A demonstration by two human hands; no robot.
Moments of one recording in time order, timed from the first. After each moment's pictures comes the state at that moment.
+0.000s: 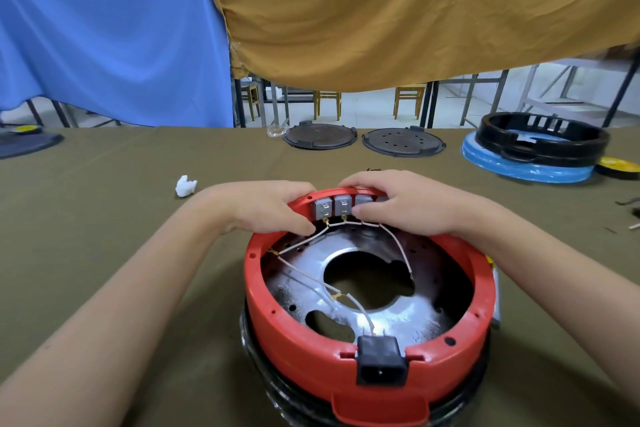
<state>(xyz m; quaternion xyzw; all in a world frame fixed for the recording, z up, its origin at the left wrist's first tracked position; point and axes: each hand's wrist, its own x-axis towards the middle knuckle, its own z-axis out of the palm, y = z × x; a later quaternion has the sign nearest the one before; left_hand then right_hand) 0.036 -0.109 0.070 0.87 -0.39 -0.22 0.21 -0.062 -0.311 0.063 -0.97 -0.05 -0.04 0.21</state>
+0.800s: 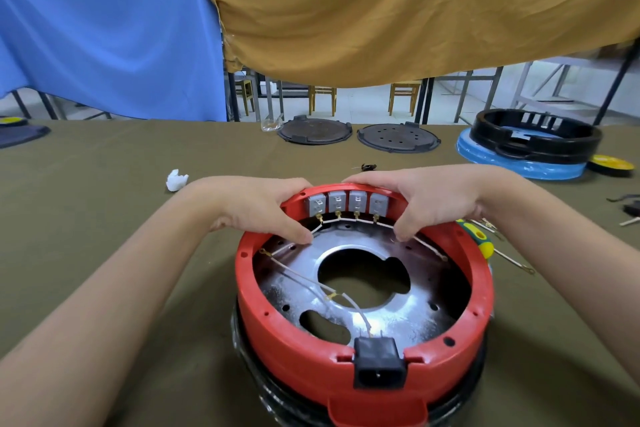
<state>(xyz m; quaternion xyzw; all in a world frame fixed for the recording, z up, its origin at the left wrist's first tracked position) 0.034 -0.106 0.074 0.87 -0.39 -0.26 0.17 -0.071 -0.334 0.082 -0.94 -0.01 0.17 0.30</state>
